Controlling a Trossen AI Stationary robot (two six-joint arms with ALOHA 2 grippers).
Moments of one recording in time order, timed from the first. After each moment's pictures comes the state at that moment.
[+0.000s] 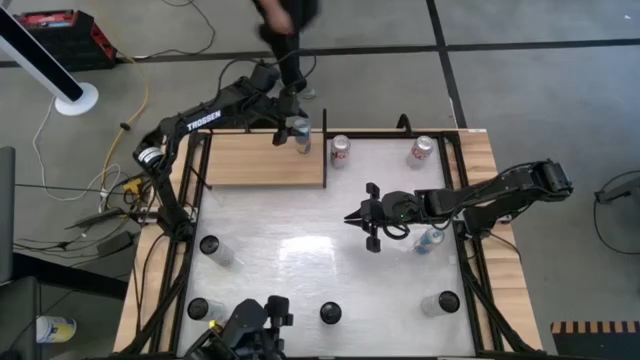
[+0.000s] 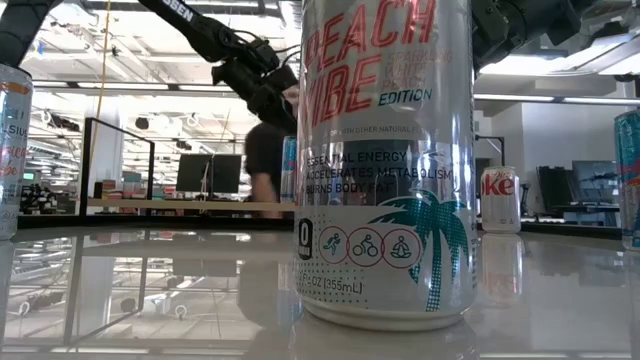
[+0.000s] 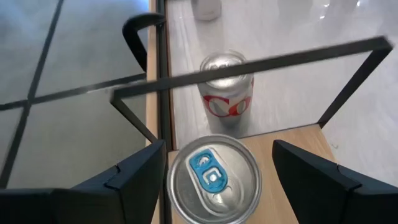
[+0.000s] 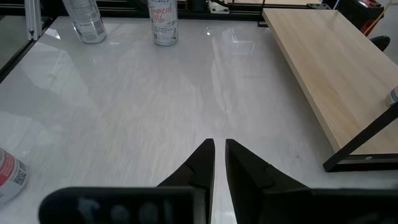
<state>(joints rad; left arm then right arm) 0.85 1.80 1.54 -0.46 0.58 0.76 0.11 1.29 0.73 0.09 0.16 0.04</state>
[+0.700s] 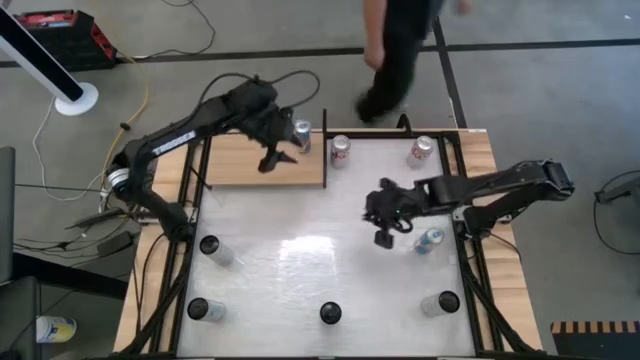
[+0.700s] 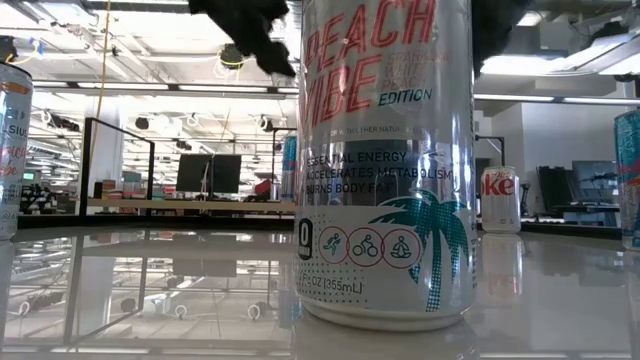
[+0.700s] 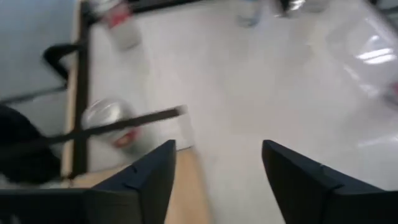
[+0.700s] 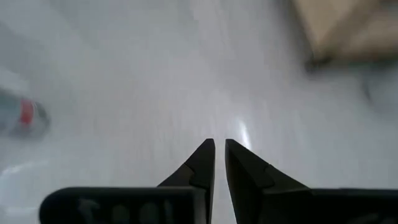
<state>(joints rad) 0.57 1.51 1.52 -0.76 0.51 0.60 0.11 1.28 1.08 -0.73 0.16 0.28</state>
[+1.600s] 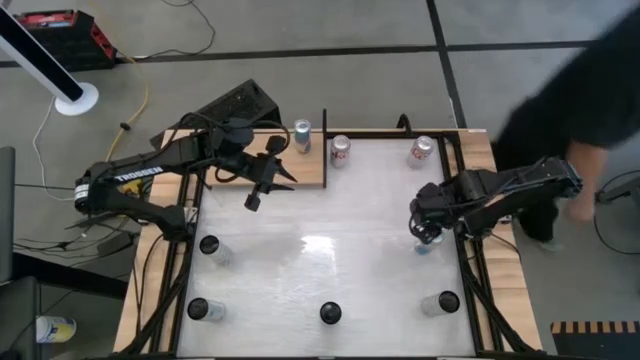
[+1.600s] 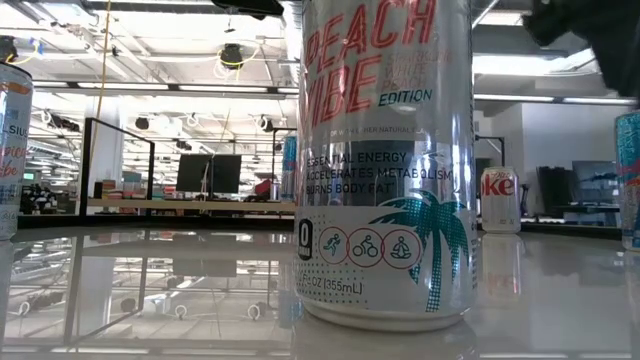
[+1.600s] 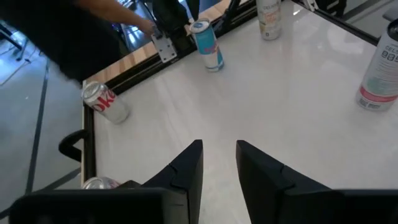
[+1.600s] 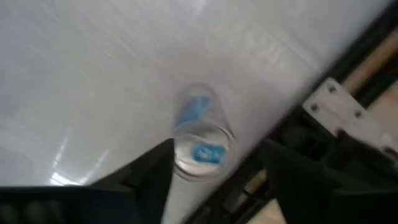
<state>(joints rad) 0.28 1.23 1.26 -0.50 0.34 0.62 0.22 1.15 1.14 -1.57 0.04 1.14</state>
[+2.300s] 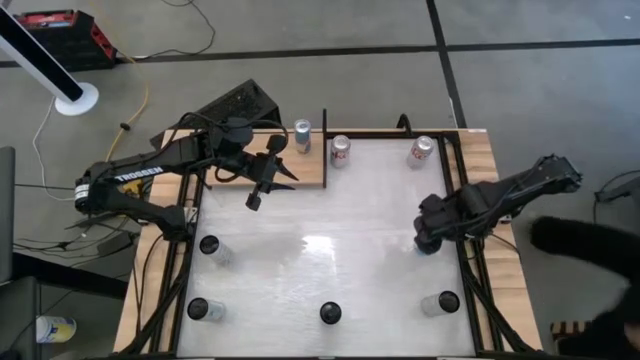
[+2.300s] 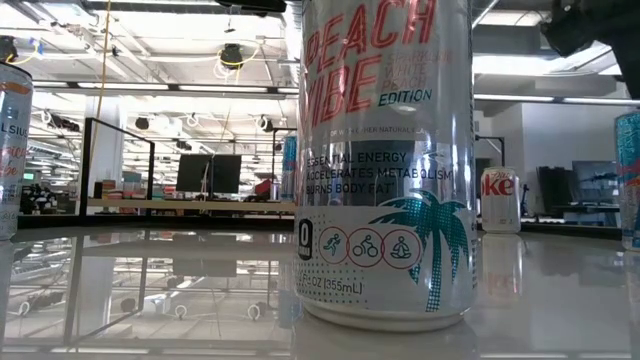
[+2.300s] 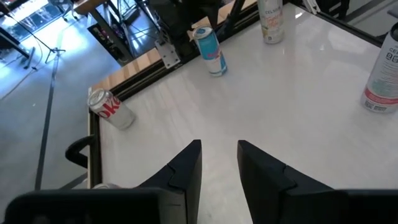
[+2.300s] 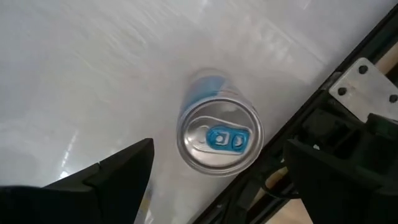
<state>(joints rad) 0.28 1.23 1.26 -0.48 0.34 0.63 0.35 1.13 1.04 -1.48 0.02 1.29</state>
